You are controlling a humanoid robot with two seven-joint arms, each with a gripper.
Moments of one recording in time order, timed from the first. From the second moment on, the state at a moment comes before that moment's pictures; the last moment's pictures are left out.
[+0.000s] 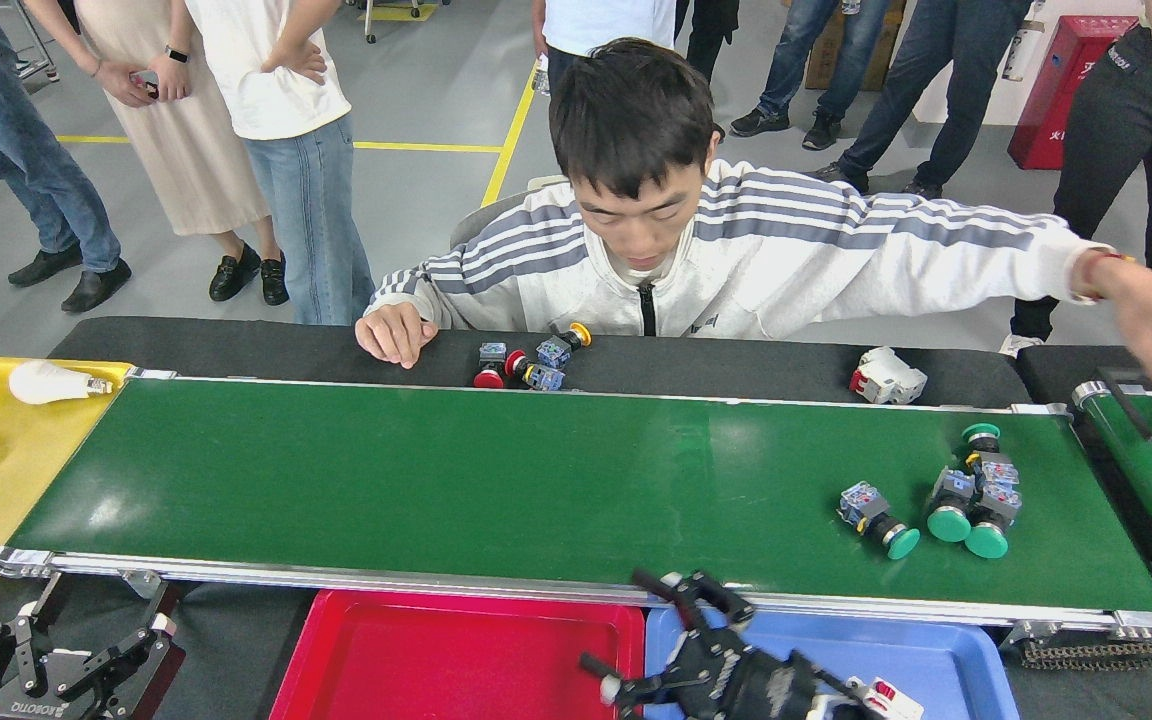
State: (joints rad) left arm 0.16 0.10 0.57 -1.61 -1.42 -0.65 0.05; right arm 0.05 0.02 0.01 -1.60 1.28 -0.75 0.02
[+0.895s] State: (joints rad) left arm 0.15 0.10 0.57 -1.61 -1.42 -0.65 0.02; right arm 0.06 0.08 -0.02 -1.67 1.44 -0.04 0.18
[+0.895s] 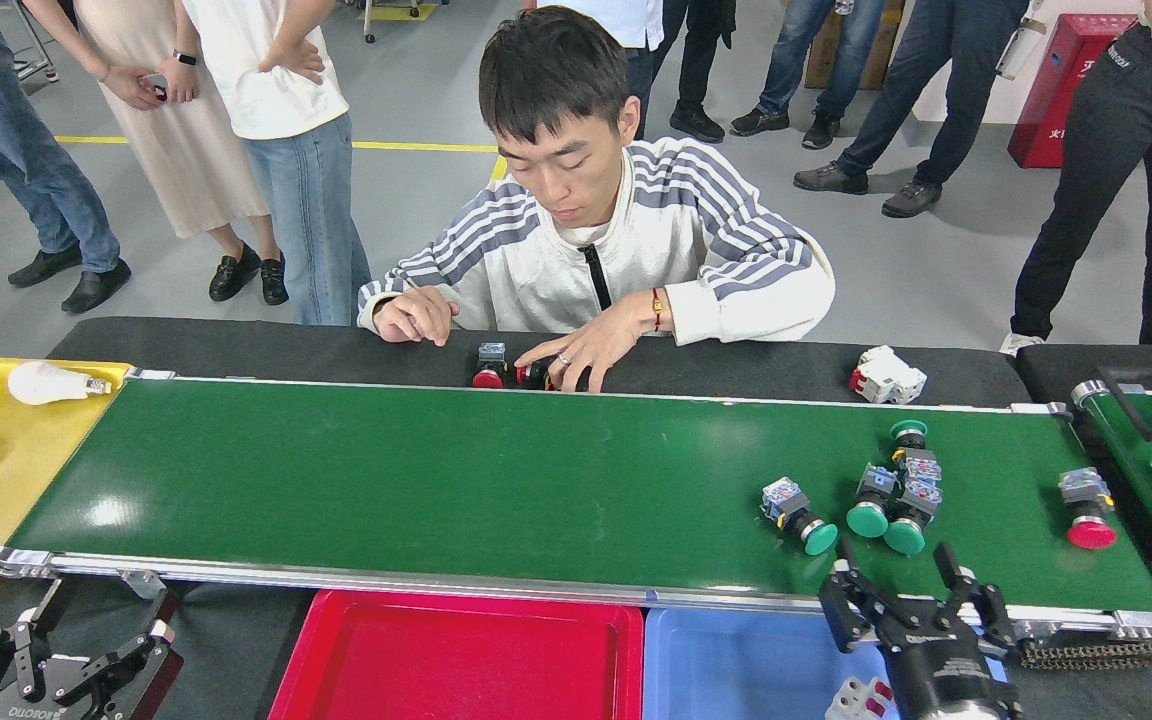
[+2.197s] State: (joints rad) left arm 0.15 0.10 0.57 -1.61 -1.42 -0.65 0.02; right arm 0.02 0.05 0.50 -1.59 1.45 -0.23 0.11
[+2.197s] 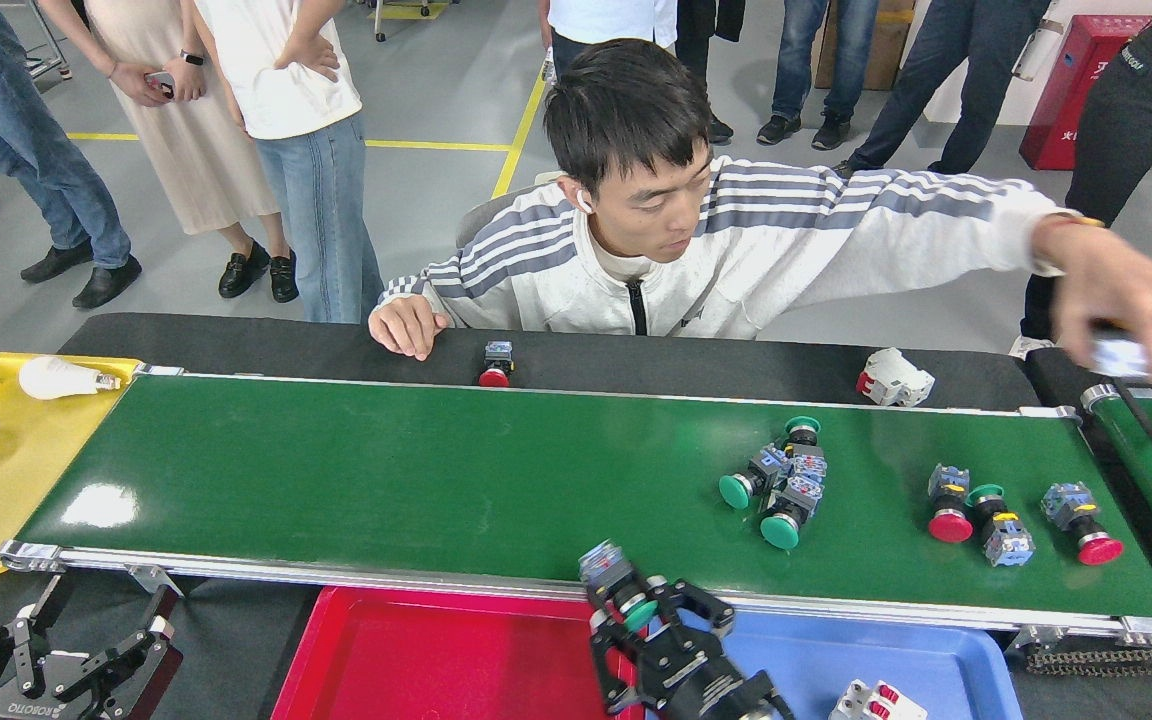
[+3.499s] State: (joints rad) left arm -0.12 0.01 -0.06 -1.50 -1.69 -0.53 -0.05; right arm 0.05 0.07 0.02 -1.57 1.39 0.08 0.00
